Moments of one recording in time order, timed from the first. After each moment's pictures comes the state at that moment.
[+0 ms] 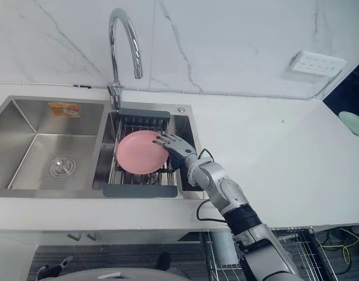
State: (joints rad) left arm 0.18 0.11 0.28 0.99 0.14 0.05 0.35; right arm -0.39 -0.49 0.34 0.16 -0.83 -0.21 0.23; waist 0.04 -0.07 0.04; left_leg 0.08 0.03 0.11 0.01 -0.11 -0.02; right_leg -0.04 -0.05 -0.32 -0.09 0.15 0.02
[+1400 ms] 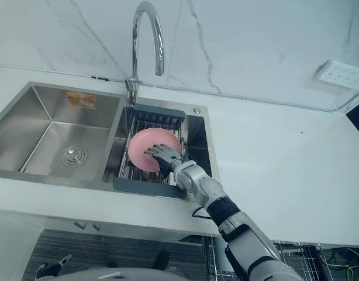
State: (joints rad) left arm 0.19 0.11 0.28 0.95 0.14 0.07 0.34; right arm -0.50 -0.40 0.51 0.42 -0.99 -0.20 0.12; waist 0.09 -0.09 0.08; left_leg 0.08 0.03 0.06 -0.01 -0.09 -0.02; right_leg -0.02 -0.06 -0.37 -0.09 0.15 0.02
